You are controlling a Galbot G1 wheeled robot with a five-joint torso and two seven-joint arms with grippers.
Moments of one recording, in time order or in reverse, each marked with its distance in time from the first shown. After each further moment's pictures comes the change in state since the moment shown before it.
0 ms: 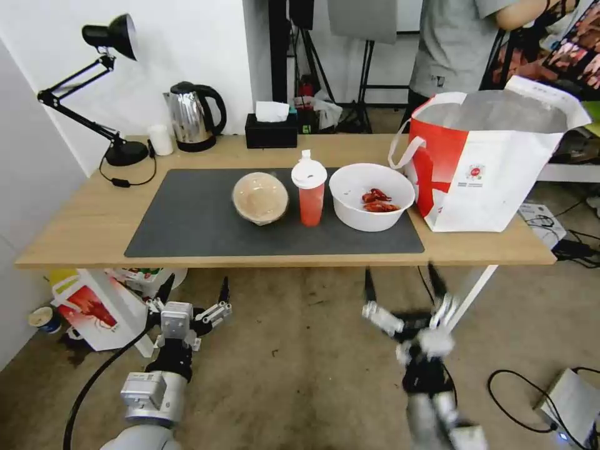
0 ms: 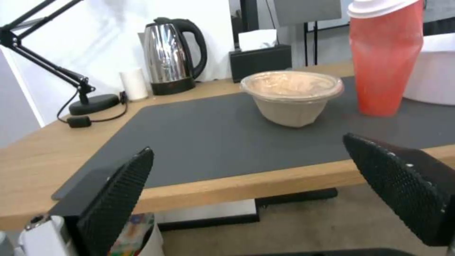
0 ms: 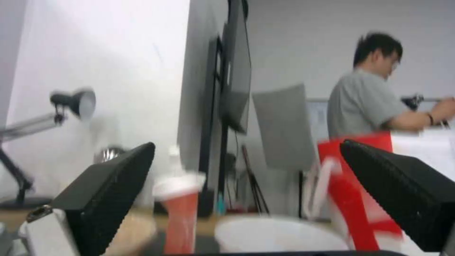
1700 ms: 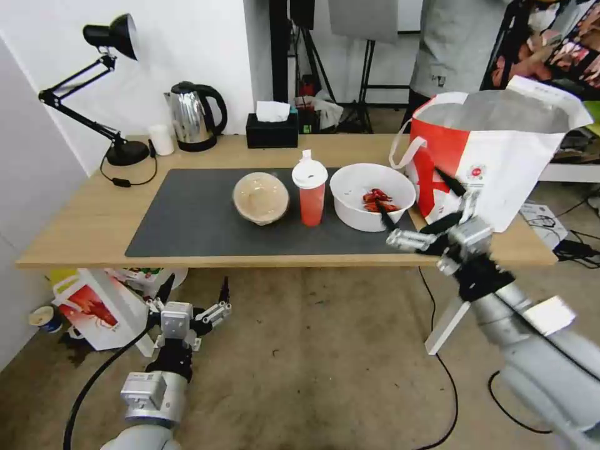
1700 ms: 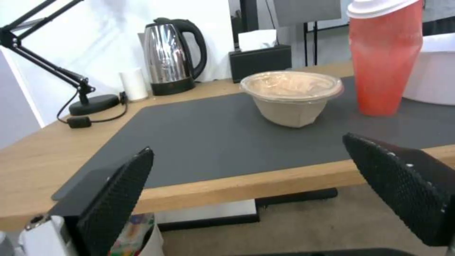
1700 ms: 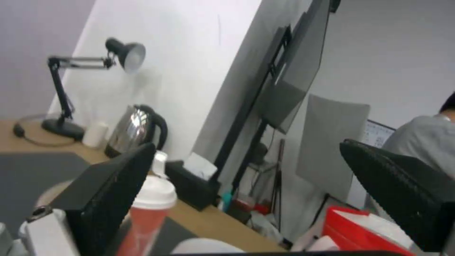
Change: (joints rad) left arm 0.000 0.000 0.000 0.000 0.000 0.000 0.000; right arm 0.237 -0.637 0.335 0.131 0.523 -0.418 -0.146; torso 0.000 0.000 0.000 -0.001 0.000
